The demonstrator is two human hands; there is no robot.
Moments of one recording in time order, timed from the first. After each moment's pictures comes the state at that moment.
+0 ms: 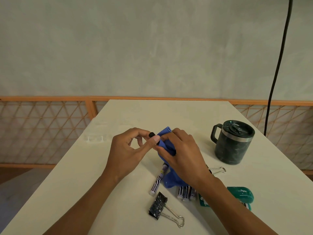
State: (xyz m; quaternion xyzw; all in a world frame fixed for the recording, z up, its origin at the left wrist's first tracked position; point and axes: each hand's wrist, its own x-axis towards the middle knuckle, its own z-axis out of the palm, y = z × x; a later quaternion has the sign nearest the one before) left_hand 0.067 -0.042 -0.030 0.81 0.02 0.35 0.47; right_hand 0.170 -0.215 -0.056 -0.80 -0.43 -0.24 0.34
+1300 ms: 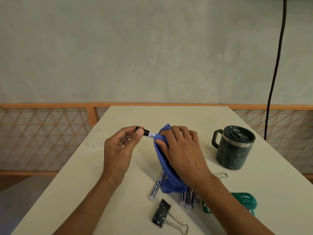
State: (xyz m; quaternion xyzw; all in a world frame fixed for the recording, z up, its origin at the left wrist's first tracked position) left_hand 0.073 -0.028 -0.025 0.67 0.07 0.39 0.63; right_hand 0.173 -0.198 -0.036 -0.85 -0.36 -0.35 0.12
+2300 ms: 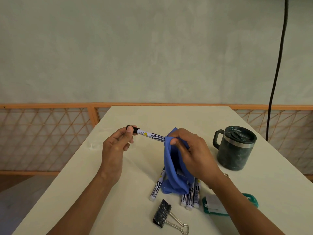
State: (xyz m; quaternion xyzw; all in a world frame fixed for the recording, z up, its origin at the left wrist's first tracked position) left_hand 0.087 0.002 -0.041 0.60 0.08 0.35 0.72; right_hand 0.185 -0.229 -0.029 -0.75 -0.44 -0.12 0.48
